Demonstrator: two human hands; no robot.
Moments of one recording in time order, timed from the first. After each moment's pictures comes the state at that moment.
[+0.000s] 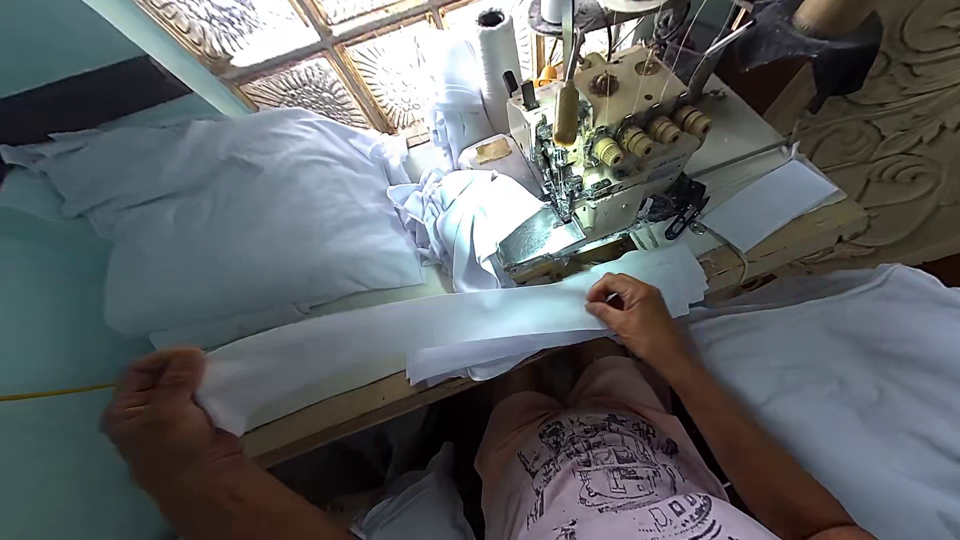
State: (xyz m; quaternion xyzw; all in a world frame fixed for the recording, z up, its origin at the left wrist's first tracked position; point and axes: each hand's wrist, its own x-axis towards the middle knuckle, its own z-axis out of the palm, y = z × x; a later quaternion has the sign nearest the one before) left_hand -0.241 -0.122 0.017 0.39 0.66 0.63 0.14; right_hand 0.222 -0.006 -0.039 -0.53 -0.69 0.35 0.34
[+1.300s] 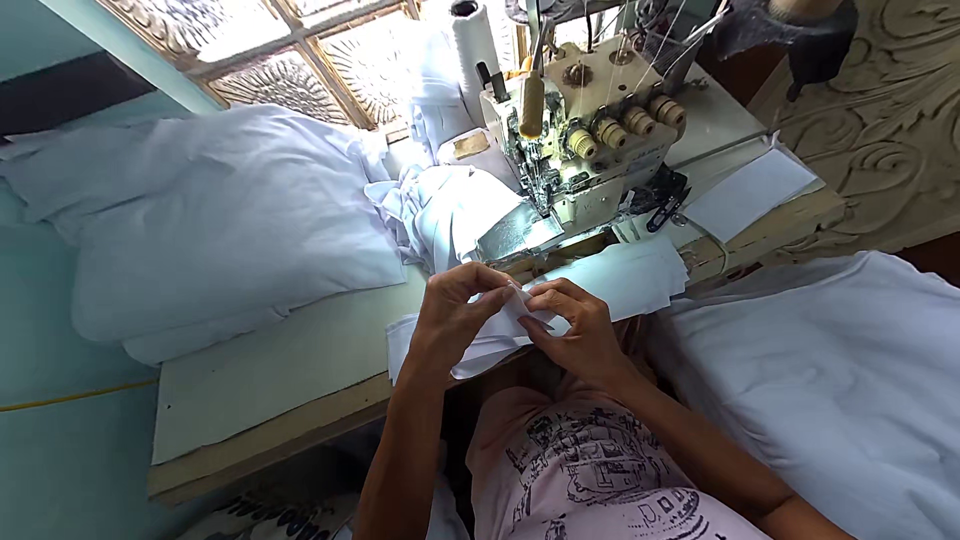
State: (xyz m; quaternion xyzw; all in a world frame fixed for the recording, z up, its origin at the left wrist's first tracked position) left_hand -0.012 -0.022 0.012 0.64 0.44 0.47 0.42; right_hand 0.171 -0.028 -0.037 -0.36 -0.71 0.28 0.54
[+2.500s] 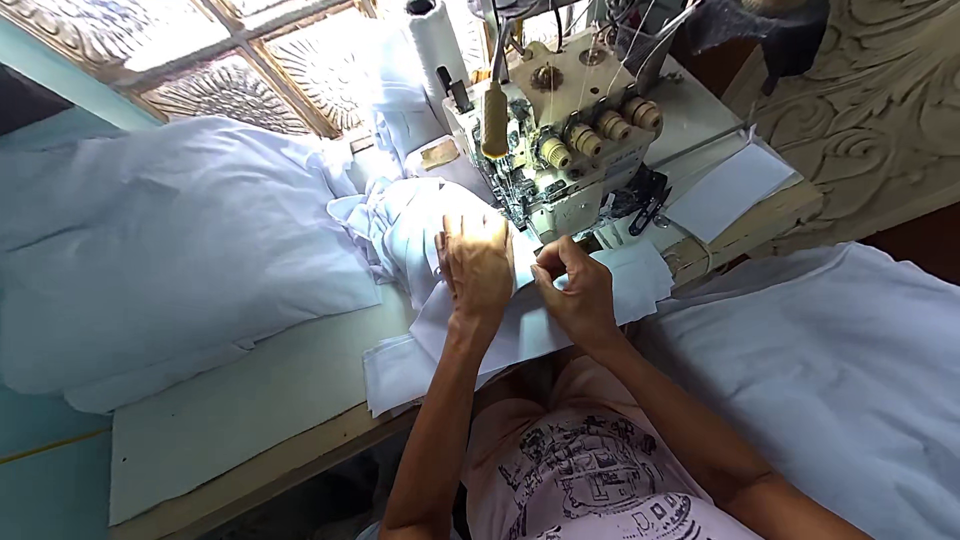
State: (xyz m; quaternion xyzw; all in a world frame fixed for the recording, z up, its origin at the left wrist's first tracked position) left_hand 0.050 0.055 -0.004 0.74 0.60 0.28 -0.07; right_hand 0.185 0.021 -0.032 -0.51 -0.69 0.16 0.49
